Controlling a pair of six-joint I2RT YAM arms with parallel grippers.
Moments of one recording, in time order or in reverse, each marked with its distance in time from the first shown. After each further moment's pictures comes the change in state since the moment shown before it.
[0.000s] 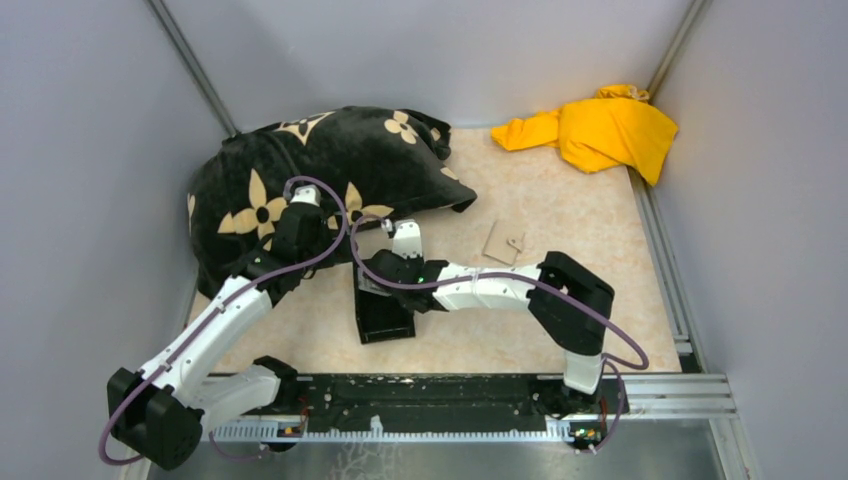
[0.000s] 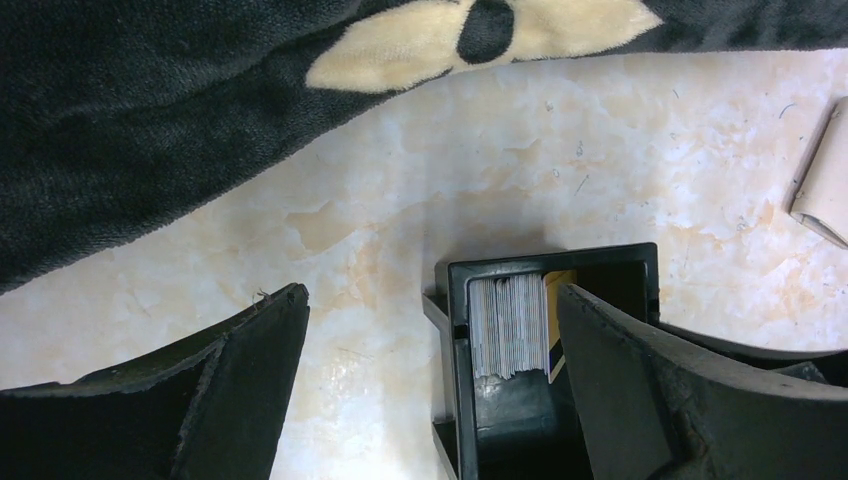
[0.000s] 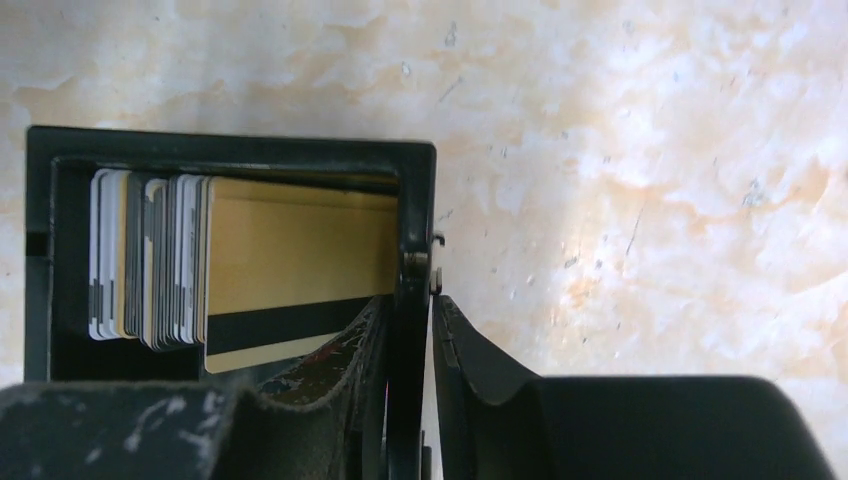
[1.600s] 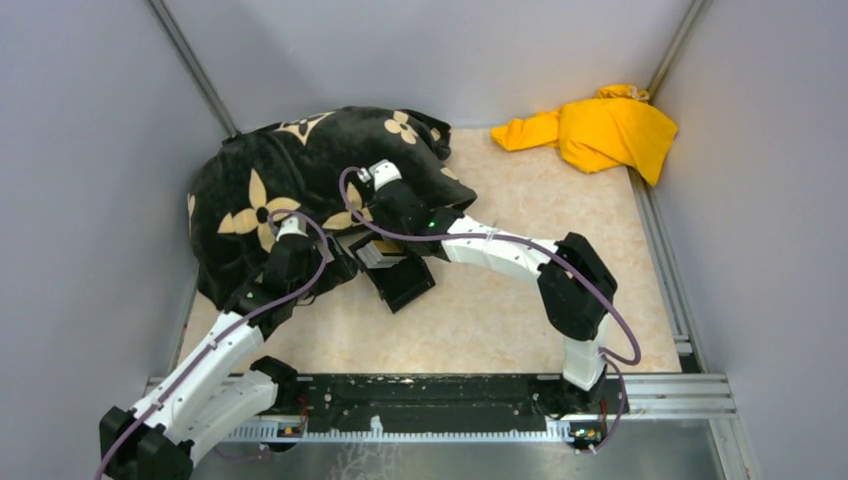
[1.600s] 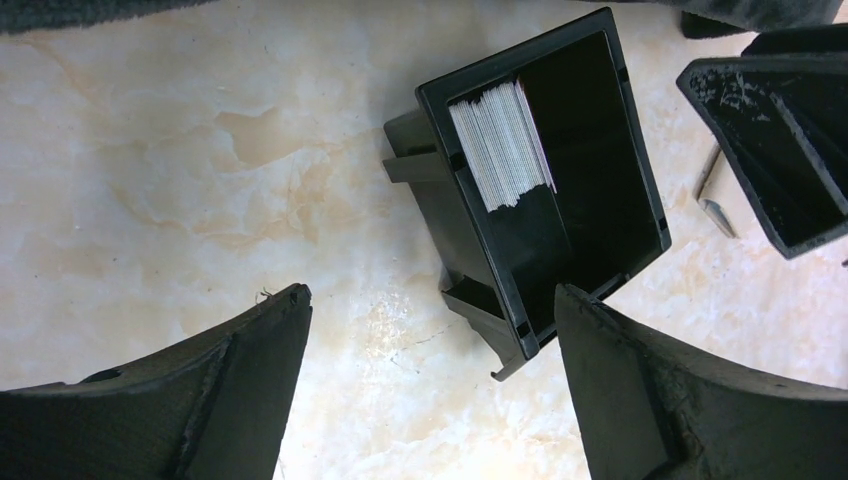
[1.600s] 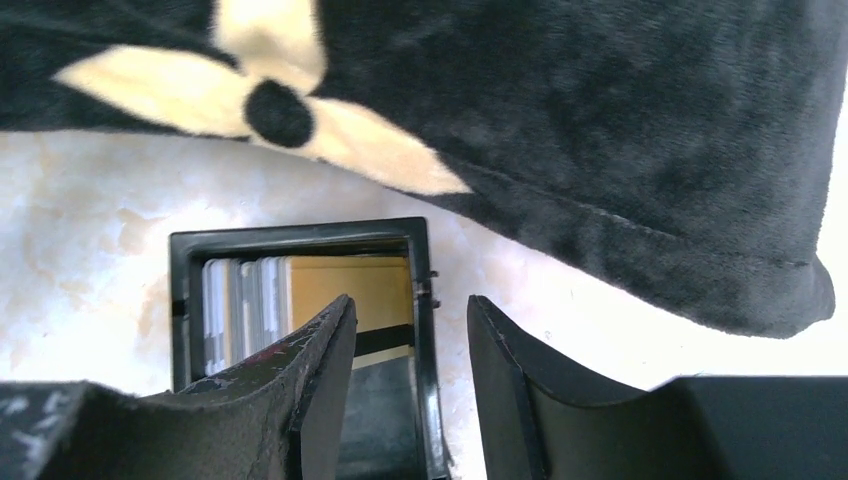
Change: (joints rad) left arm 0.000 -0.197 -0.222 0.065 0.092 -0.256; right arm -0.227 0.038 0.249 0.146 -0.290 -0.664
